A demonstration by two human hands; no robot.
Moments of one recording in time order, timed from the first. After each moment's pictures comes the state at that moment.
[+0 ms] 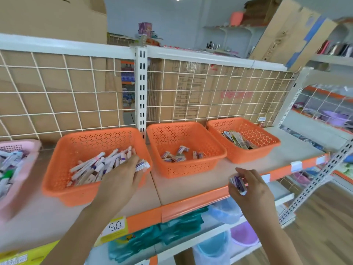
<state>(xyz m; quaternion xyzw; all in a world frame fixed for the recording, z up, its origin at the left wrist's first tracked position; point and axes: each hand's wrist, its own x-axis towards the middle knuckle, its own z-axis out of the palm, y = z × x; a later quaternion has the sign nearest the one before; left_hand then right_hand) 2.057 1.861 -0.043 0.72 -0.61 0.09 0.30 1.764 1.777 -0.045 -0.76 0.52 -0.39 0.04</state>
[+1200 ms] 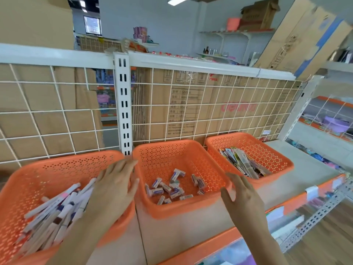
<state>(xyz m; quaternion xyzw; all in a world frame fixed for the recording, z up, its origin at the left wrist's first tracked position) 2.081 1.753 -0.039 0.75 -0.62 0.12 0.22 1.801 1.663 -0.053 -0.78 0.51 -0.36 -0.02</state>
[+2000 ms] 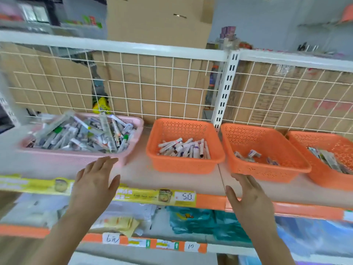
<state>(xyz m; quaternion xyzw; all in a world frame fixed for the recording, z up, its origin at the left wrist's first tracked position) 2.133 2.071 -0.058 0.89 -0.37 0.19 0.20 1.886 1.850 -0.064 -0.86 0.37 -0.34 0.06</state>
